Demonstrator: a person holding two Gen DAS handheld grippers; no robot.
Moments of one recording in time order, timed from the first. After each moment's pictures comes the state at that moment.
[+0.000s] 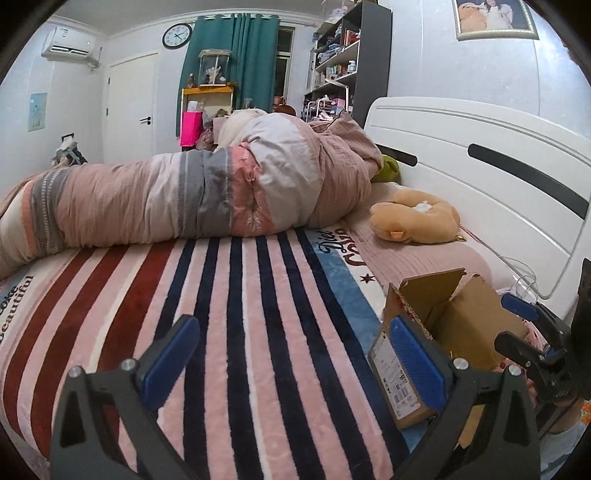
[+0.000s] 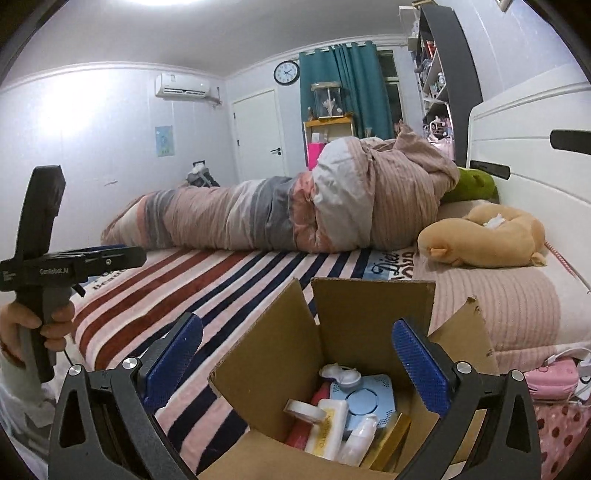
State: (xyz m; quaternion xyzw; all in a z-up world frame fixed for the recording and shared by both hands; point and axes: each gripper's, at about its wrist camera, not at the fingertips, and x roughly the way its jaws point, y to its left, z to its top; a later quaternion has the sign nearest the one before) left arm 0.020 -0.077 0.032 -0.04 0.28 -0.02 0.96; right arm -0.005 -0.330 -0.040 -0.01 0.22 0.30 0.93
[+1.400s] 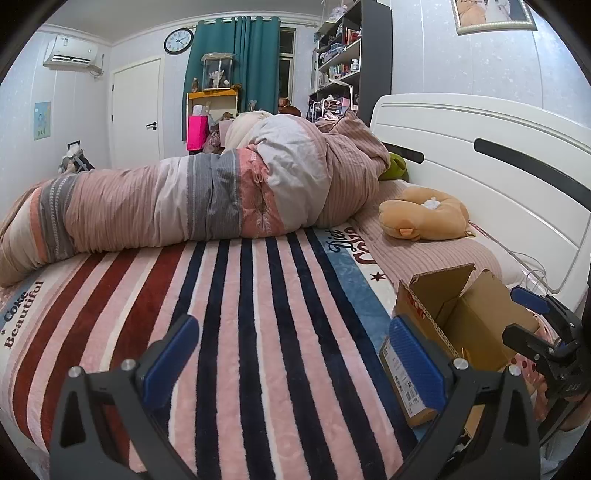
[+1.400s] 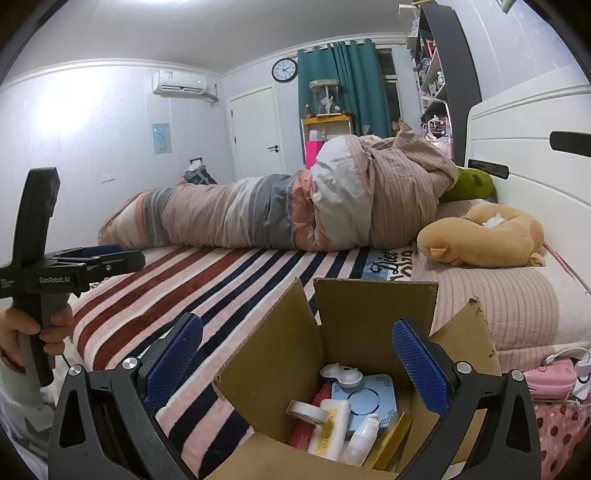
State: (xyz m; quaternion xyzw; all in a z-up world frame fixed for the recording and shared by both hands) left arm 0.019 -0.075 0.032 -0.03 0.28 0.00 0.96; right arm -0.006 -0.327 -0.038 -0.01 0.22 0.30 0.93
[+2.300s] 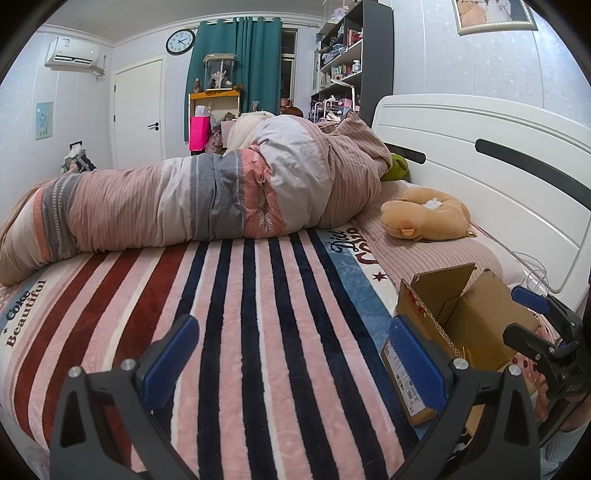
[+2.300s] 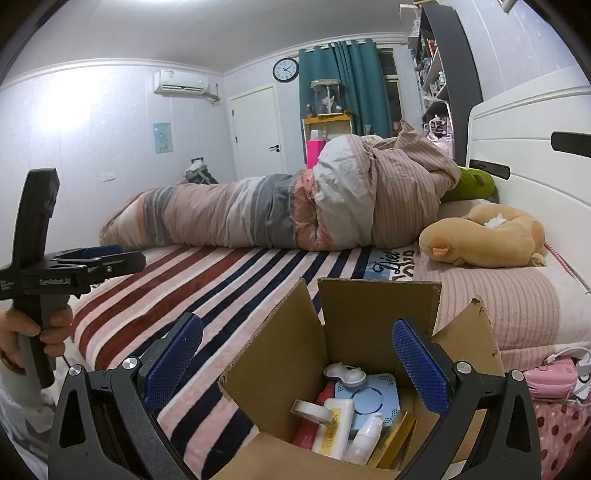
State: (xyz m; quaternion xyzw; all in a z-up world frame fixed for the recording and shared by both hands) left arm 0.016 -0.073 0.033 -0.03 0.28 0.00 0.96; right arm -0.007 -0.326 -0.038 -0.01 0.22 0.30 0.93
